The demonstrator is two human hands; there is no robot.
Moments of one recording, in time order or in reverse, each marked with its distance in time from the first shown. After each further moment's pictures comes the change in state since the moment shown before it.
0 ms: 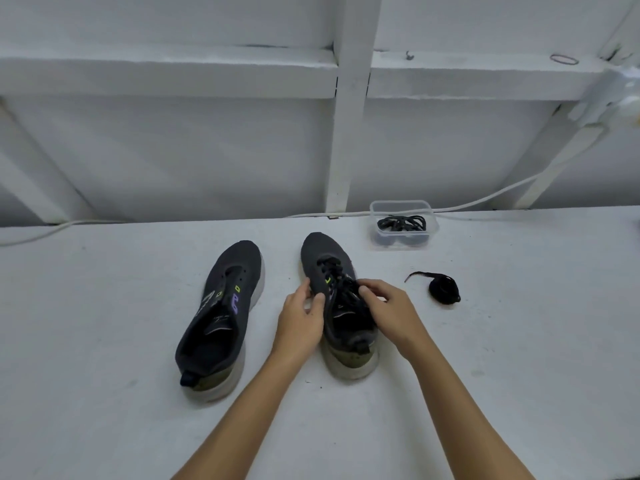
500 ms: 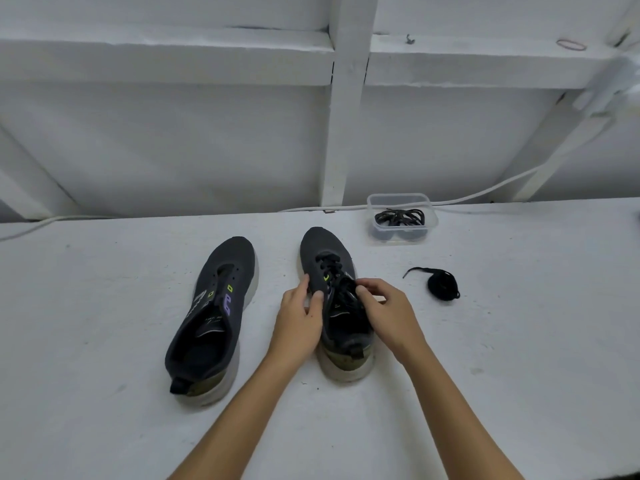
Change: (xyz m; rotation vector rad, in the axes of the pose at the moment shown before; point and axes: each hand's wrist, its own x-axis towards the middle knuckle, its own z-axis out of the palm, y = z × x) left_hand 0.004 -0.001 0.001 0.068 -0.059 0.025; right_hand -0.004 0.003 0.007 0.001 0.066 0.009
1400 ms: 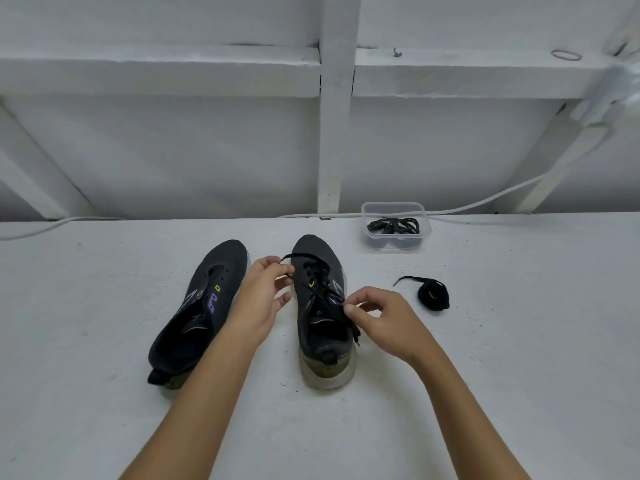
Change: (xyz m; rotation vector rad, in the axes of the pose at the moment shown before) left_hand 0.010 0.046 -0.027 -0.780 0.114 -0.178; right_hand -0.009 -0.018 -0.049 -0.191 -0.317 -0.202
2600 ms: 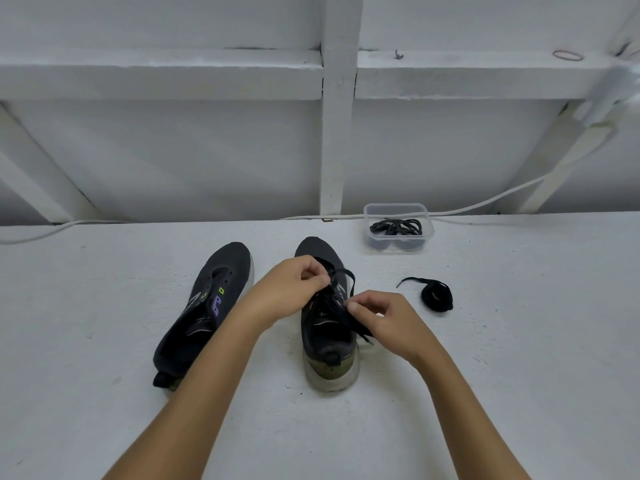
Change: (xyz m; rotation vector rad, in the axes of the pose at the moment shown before) left_hand 0.001 0.019 0.014 0.934 -0.304 0.207; right_hand 0.001 -0.002 0.001 0.080 -0.015 0.020
